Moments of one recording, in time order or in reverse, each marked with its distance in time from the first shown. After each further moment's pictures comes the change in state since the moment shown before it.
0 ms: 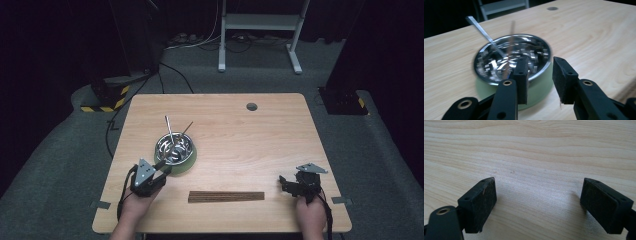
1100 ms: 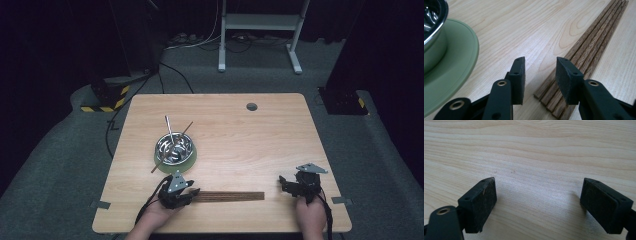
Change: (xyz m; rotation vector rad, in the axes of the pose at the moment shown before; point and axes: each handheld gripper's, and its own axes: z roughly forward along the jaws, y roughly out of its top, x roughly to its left) left arm -0.047 -0.052 0.028 0.303 -0.189 0.002; right arm 0.000 0.000 0.000 0.001 0.003 -0.002
